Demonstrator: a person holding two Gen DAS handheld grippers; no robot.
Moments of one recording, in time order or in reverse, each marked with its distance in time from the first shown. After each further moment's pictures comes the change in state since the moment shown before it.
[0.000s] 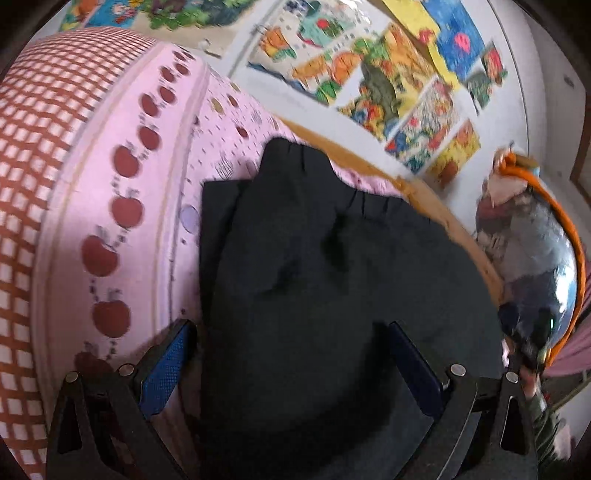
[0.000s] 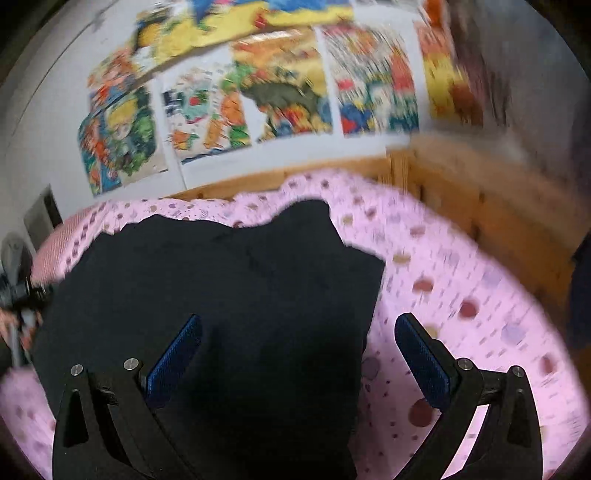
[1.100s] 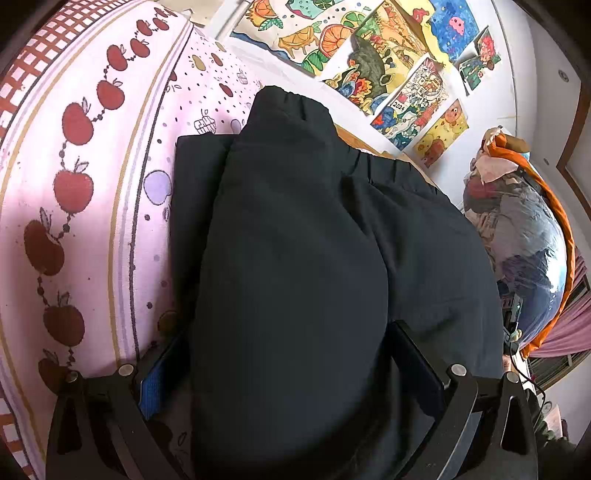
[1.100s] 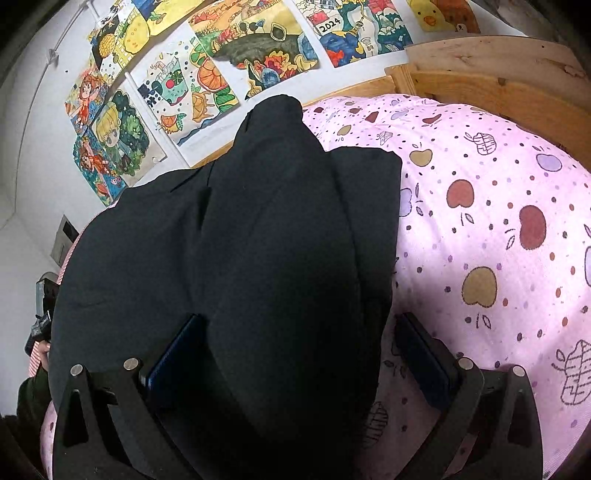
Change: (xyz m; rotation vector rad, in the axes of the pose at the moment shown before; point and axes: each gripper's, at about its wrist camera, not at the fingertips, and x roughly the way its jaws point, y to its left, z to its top) left arm 0.025 0.010 -0.012 -0.004 0.061 -0.082; right arm 0.061 -0.021 -0.046 0.120 0.116 0.135
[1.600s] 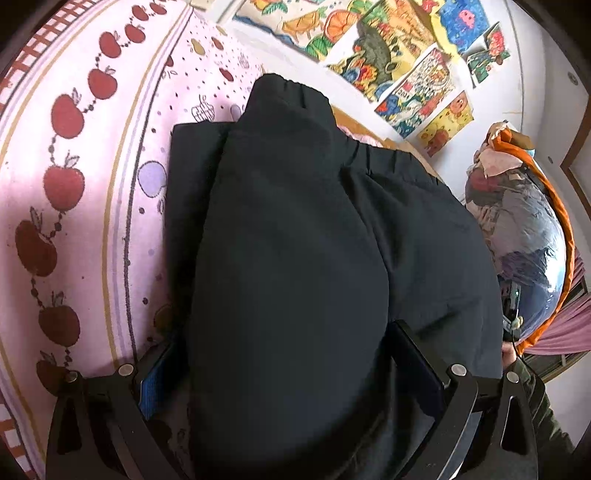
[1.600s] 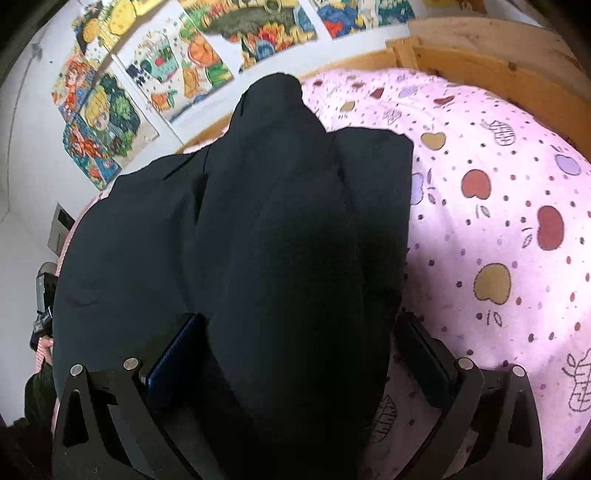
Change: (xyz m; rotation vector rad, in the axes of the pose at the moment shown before) left arm 0.004 -0.002 0.003 -0.027 0.084 -0.003; right arm 0.012 0.008 0.019 0.035 0.171 -0.009
